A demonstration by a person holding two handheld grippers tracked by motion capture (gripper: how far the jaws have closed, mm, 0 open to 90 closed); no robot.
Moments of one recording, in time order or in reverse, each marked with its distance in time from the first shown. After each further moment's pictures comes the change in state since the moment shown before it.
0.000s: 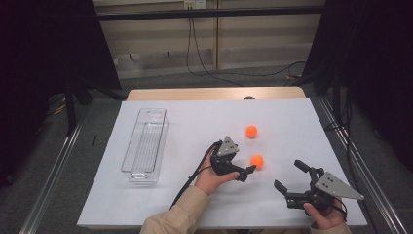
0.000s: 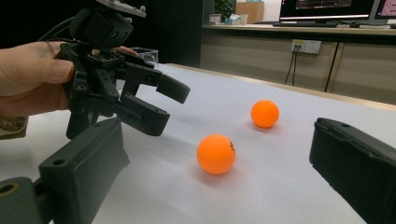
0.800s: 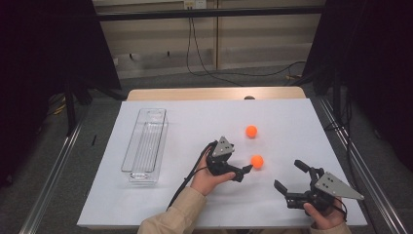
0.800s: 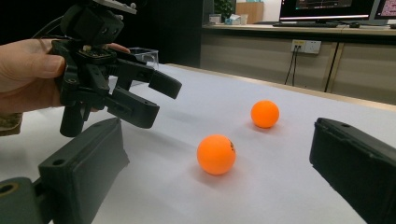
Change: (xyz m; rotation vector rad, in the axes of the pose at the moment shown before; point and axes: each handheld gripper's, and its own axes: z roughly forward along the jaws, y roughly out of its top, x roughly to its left) left arm 0.004 -0.002 -0.013 -0.014 0.014 -0.003; right arm 0.000 0.000 0.000 -0.001 0.000 0.000
